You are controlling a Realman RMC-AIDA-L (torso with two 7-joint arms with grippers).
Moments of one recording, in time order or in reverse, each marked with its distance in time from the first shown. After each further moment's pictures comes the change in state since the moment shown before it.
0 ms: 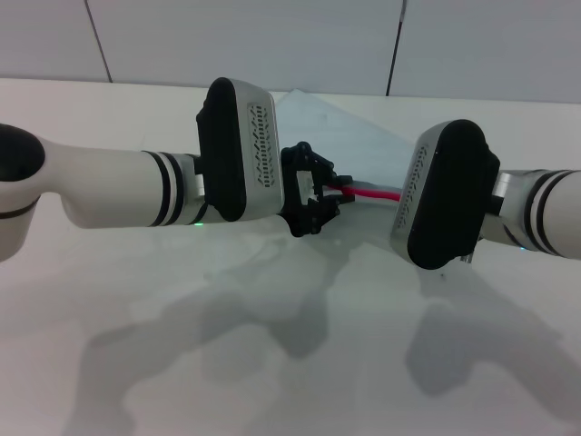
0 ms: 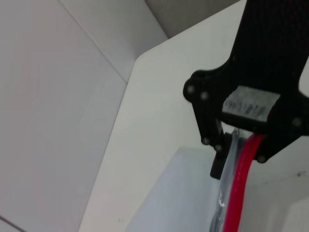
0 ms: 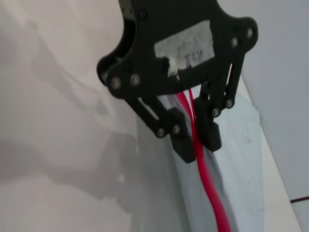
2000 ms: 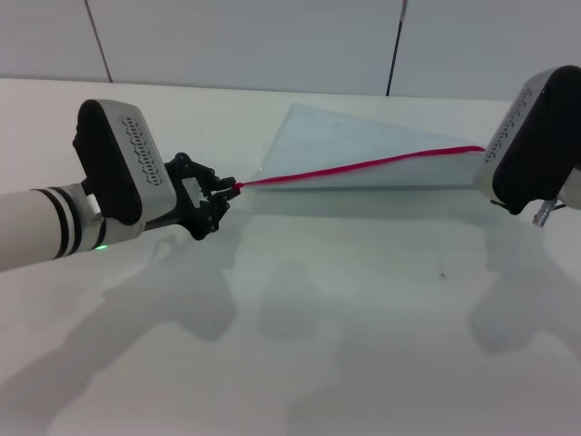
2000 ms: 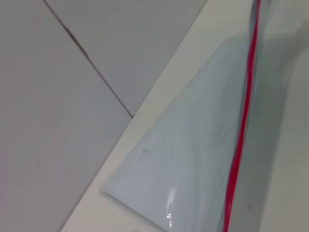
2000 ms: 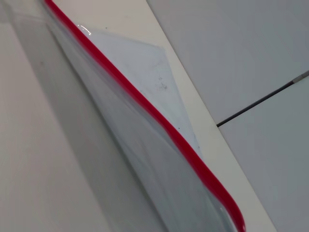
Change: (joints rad) left arm 0.166 0.006 -0.189 -0.032 0.008 0.055 0.009; right arm -0.056 -0.004 0.215 0.006 -0.009 0.004 -0.008
